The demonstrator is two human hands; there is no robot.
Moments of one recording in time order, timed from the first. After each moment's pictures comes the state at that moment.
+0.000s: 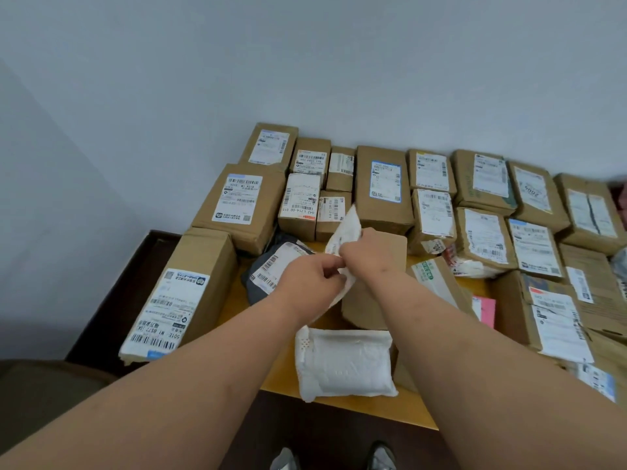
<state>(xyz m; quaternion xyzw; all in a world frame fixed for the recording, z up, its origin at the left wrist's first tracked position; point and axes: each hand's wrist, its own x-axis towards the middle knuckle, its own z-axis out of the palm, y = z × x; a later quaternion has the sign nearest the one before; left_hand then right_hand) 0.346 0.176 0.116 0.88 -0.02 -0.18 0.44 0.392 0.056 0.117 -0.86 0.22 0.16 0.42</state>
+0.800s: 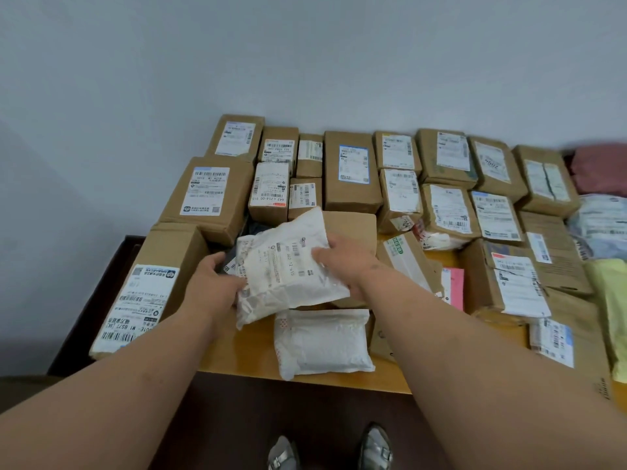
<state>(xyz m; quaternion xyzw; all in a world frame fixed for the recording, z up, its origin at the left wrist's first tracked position) 0.335 0.246 0.079 0.77 0.27 -0.13 0.56 0.355 0.034 0.103 -0.79 0.18 0.25 0.54</state>
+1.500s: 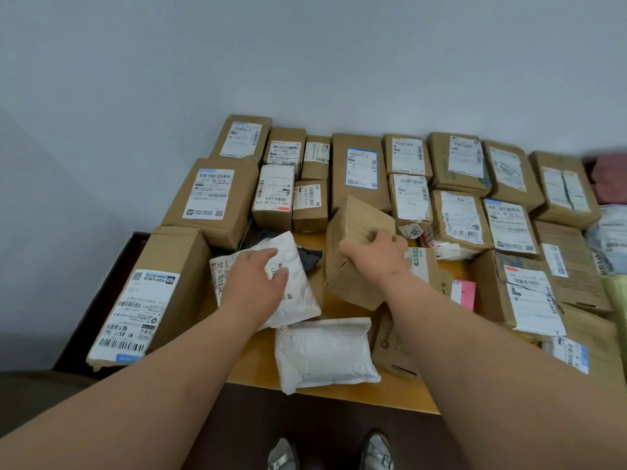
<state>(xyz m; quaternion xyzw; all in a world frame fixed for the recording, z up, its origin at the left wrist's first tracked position) 0.343 0.199 0.082 0.93 0.06 -0.09 0.34 0.369 -0.004 0.094 -0.87 0.28 0.18 0.37</state>
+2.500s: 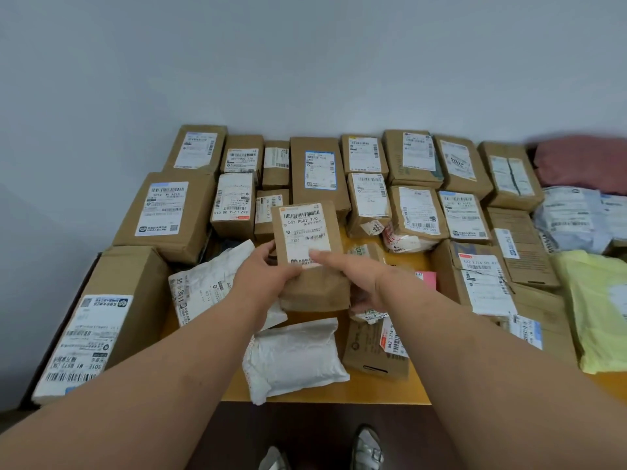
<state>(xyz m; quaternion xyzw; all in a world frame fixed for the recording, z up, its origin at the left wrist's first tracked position) 0.355 0.126 0.104 0.75 0.16 -0.21 0.60 0.345 -0.045 0.099 -0.69 0.29 0.34 0.57</state>
